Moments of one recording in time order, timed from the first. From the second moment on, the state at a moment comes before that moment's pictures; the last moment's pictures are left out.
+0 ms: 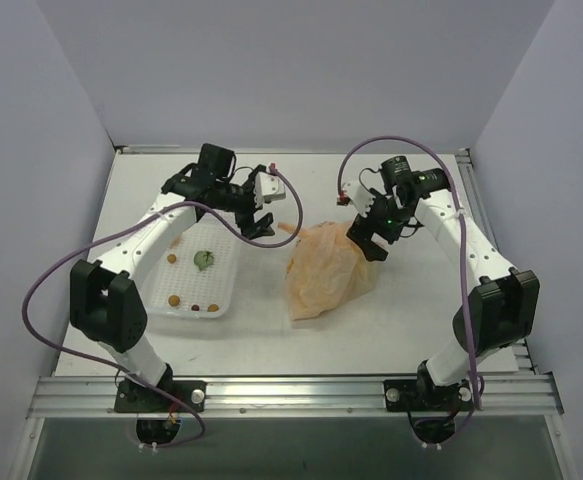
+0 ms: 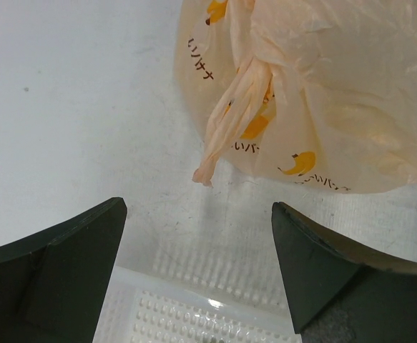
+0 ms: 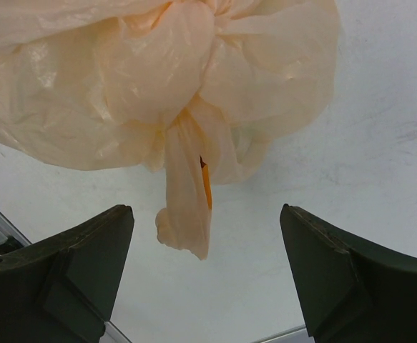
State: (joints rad) left arm -0.41 1.65 1.51 -0.66 0.71 0.80; right arm 0.30 1.60 1.49 -1.13 -0.26 -0.79
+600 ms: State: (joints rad) left arm -0.59 1.83 1.45 -0.44 0.53 0.99; right arm 0.32 1.62 1.44 -1.07 -0.24 -0.78
